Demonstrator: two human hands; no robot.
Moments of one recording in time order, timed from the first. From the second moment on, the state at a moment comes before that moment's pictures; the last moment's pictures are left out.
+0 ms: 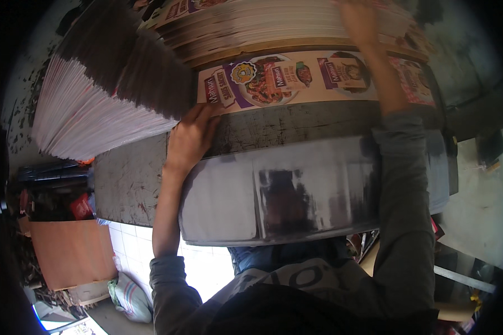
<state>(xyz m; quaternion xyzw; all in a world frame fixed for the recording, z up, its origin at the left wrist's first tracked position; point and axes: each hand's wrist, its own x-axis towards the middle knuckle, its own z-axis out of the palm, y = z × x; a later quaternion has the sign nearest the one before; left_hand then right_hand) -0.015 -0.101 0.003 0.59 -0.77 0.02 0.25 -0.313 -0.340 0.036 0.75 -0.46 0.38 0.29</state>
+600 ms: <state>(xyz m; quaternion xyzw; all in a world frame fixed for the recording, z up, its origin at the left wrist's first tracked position) -0.011 -0.096 0.011 0.57 -0.78 0.04 0.25 -0.319 -0.322 0.062 0.75 -0.43 0.39 0.31</state>
